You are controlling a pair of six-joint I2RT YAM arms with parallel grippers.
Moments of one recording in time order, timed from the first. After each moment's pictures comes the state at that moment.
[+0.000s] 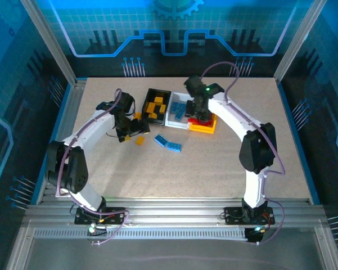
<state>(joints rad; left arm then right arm) -0.25 1.63 1.27 -0.93 0.23 -0.59 0.47 1.95 1.80 -1.06 0.08 0.69</state>
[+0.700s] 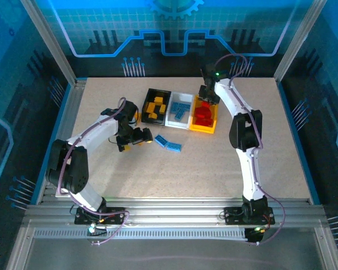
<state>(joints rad) -0.28 1.63 1.17 -0.92 0.24 -0.62 0.26 2.42 2.33 -1.11 0.10 0.57</state>
